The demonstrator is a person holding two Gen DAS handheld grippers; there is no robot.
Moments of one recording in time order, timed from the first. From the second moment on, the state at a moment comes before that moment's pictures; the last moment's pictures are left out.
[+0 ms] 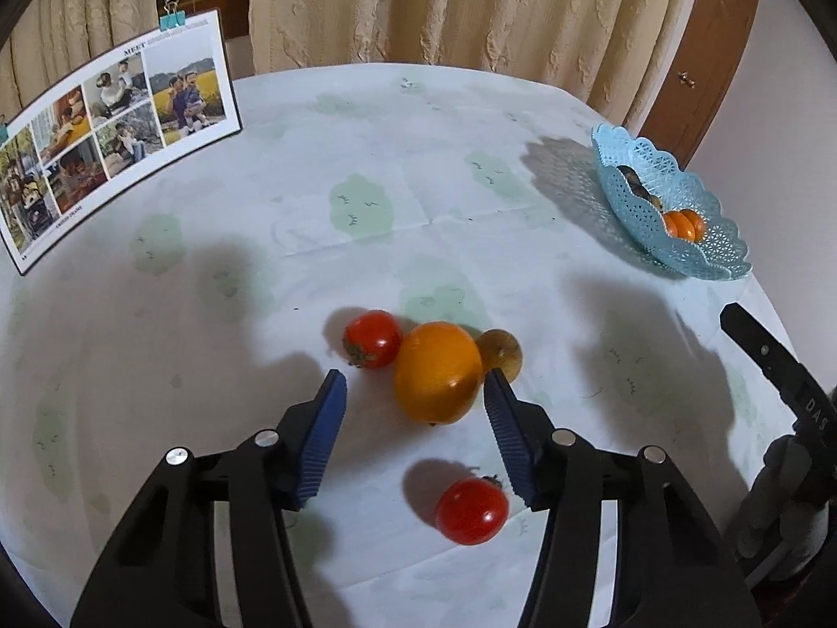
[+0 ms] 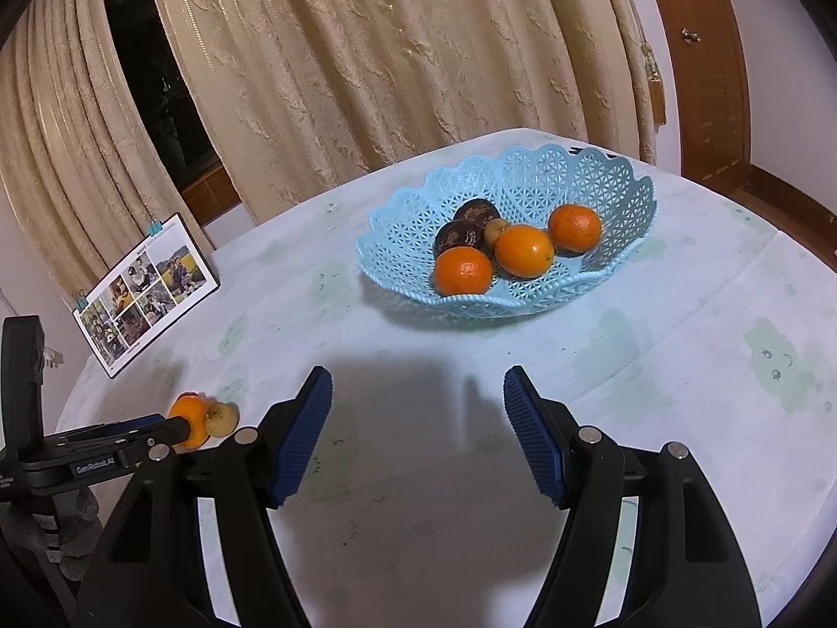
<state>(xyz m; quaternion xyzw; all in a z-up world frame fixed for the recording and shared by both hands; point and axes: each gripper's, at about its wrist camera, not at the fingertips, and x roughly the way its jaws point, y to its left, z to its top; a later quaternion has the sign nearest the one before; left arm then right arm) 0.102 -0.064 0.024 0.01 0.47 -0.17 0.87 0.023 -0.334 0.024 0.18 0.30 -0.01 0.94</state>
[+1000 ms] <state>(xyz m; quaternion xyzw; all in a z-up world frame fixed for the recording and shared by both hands) 0.091 -0.003 0.066 -0.06 0.41 -0.16 0.90 0.087 -0.209 0.019 0.10 0.39 0.17 0.90</state>
